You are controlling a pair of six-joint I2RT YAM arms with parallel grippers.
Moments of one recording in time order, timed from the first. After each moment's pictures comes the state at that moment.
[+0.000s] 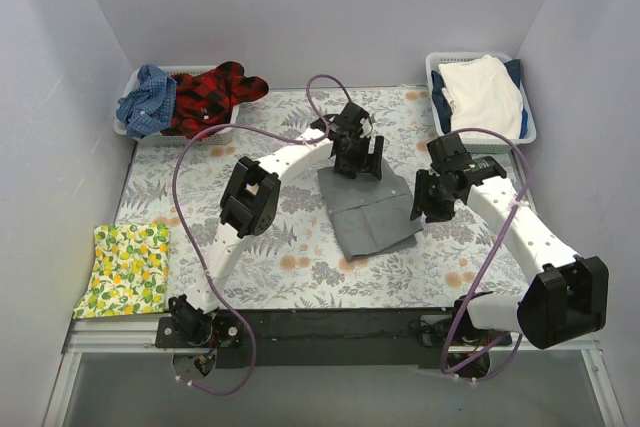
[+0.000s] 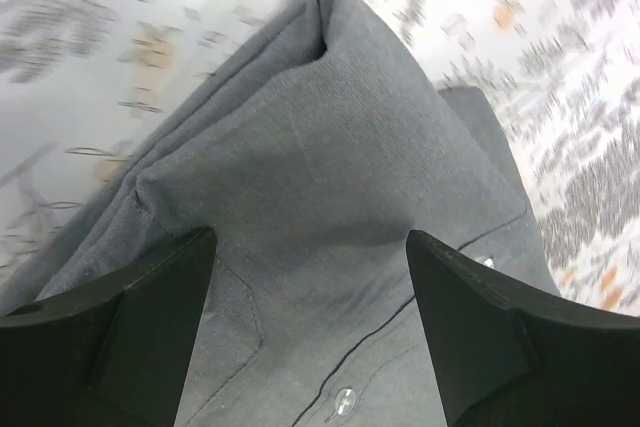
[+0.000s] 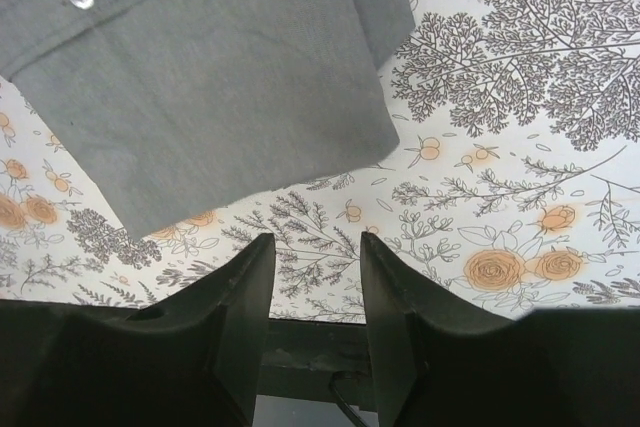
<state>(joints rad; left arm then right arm) -0.70 2.43 2.12 -0.66 0.25 -0.45 0.33 1.26 1.04 -0.97 -0.04 0.46</state>
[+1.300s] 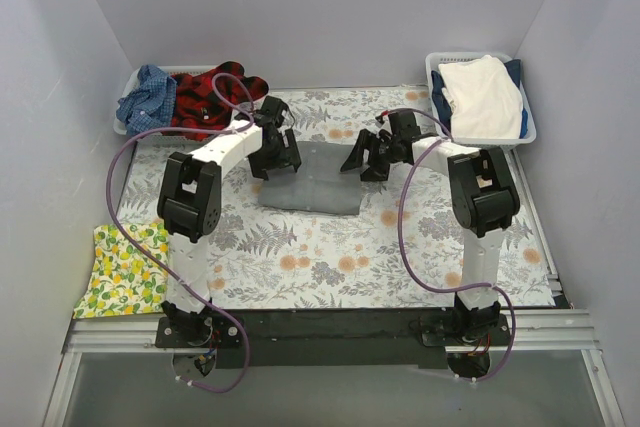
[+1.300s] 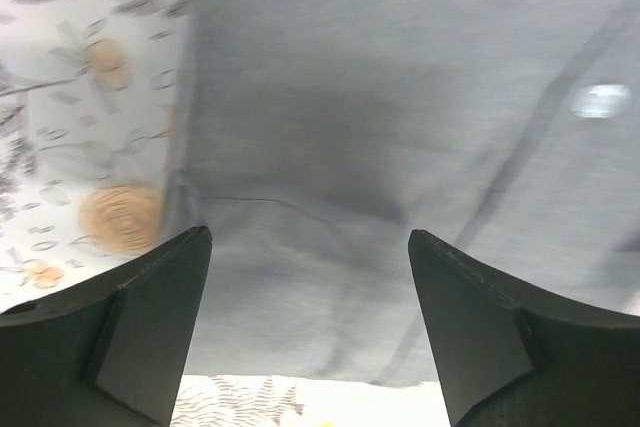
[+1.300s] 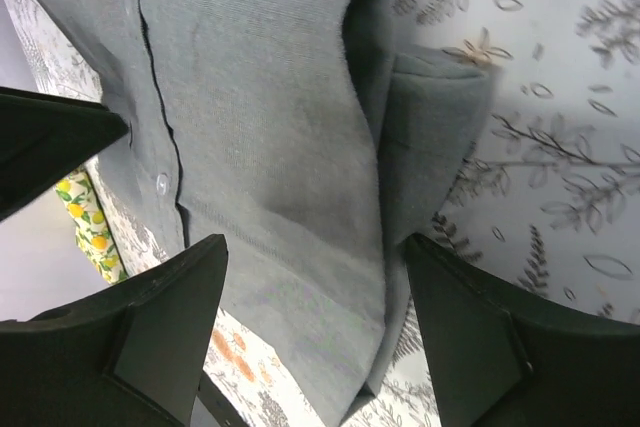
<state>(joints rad) -0.38 2.07 1.67 -0.78 -0.06 -0.61 0.32 2.05 1.34 -0.21 -0.59 0.61</state>
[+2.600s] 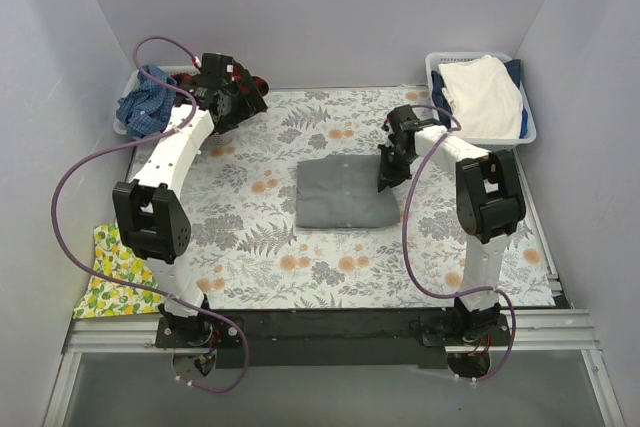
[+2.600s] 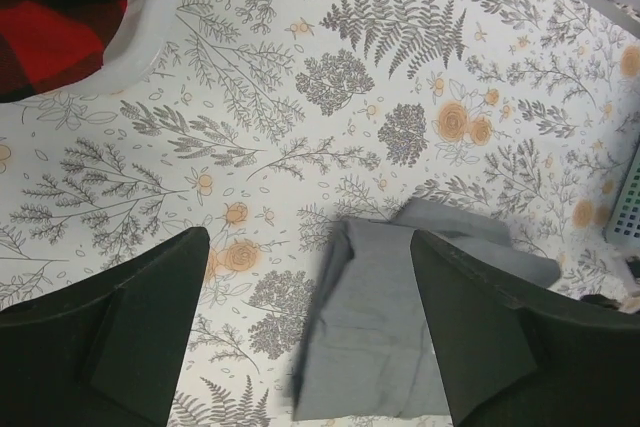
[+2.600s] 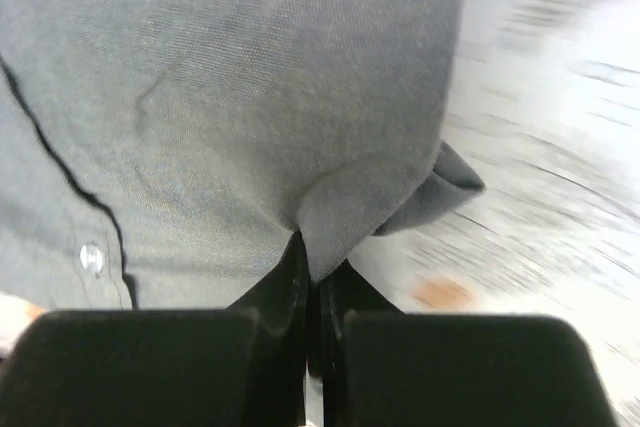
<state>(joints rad) -0.20 1.81 1.76 -0.71 -0.04 -0.62 0.34 2.00 1.43 -0.69 -0.26 0.33</state>
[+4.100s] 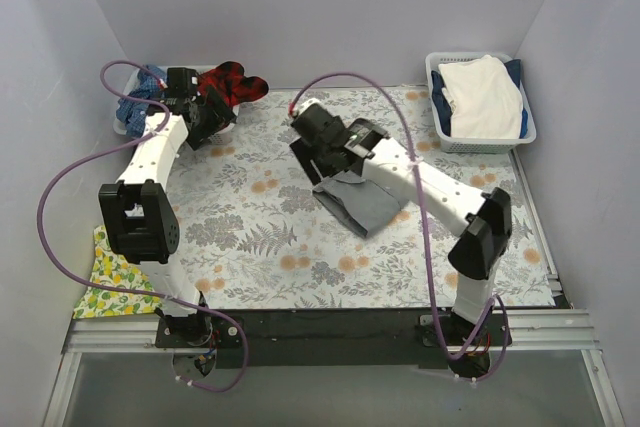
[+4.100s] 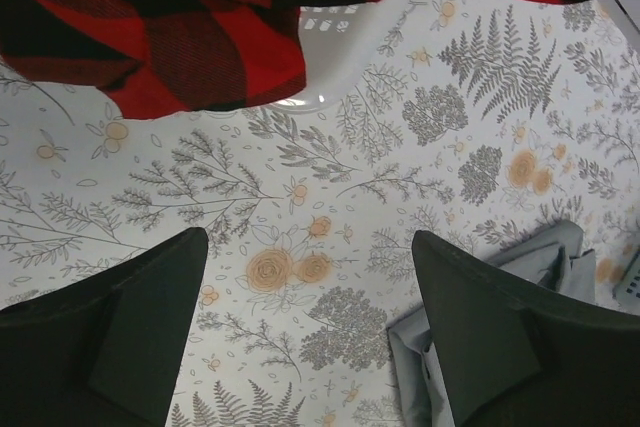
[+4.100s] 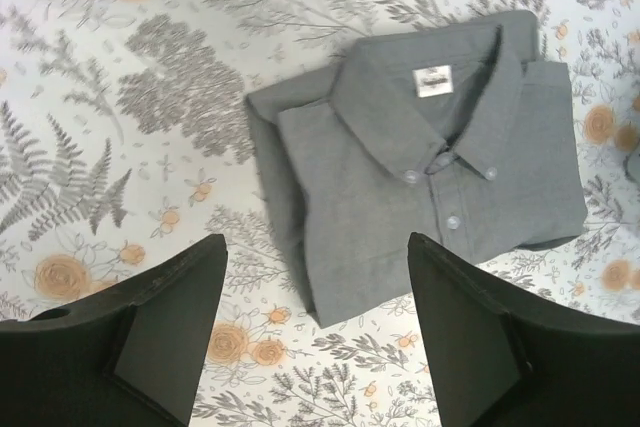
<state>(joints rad) 0.00 1.79 1.61 -0.69 0.02 -0.65 0.99 1.89 1.90 -1.01 0.44 0.19</state>
